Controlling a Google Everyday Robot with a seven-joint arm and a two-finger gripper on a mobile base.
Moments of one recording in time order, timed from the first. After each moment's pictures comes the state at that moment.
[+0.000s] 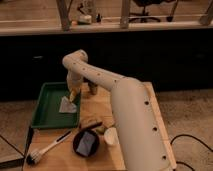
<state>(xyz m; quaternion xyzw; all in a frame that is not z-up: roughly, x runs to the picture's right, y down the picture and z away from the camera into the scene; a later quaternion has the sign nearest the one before) -0.187 0.009 0.904 -0.18 -0.27 -0.54 0.77</state>
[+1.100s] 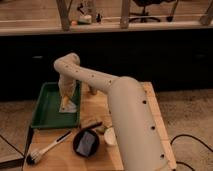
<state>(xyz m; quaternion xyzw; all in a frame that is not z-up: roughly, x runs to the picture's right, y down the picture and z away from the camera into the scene) -0.237 0.051 0.872 -0.20 -0.32 -0.57 0.73</state>
